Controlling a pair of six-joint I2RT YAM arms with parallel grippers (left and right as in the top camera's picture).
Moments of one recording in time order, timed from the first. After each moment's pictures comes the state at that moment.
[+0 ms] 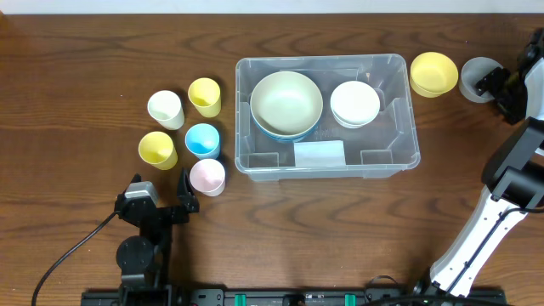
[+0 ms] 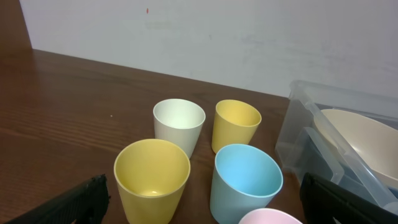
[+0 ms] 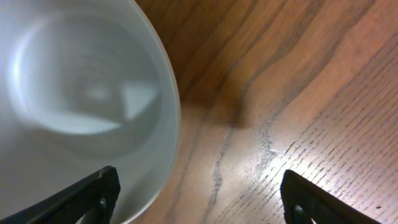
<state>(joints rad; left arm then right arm) 0.03 0.01 0.02 -0.12 -0.01 -0.20 -0.46 2.43 2.14 -1.07 0.06 0.52</state>
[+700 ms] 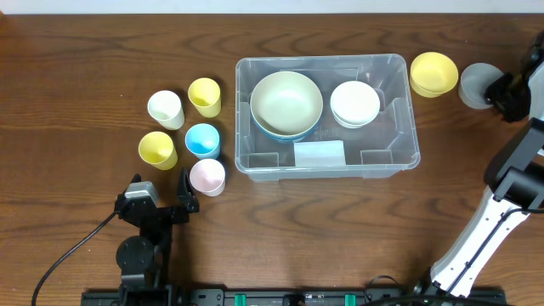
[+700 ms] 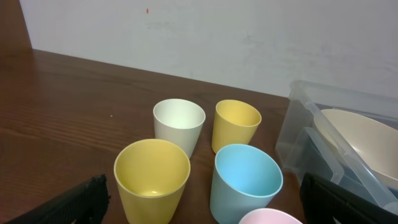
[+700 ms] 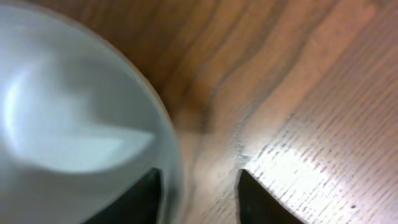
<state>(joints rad) 0.03 0.01 0.02 -0.12 -0.01 -0.20 -0.49 2.44 2.14 -1.08 0.09 0.51</state>
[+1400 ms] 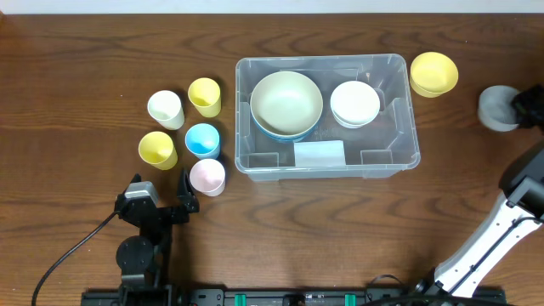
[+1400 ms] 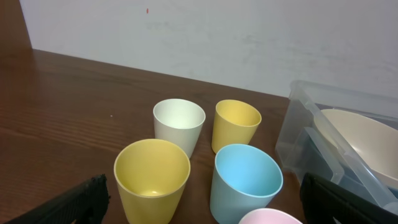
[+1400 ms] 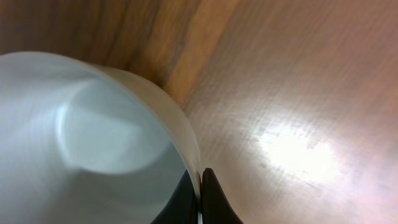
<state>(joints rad) 0.03 0.01 0.02 -0.12 -0.01 -0.20 -0.60 2.42 2.25 -1.29 0.04 0.52</state>
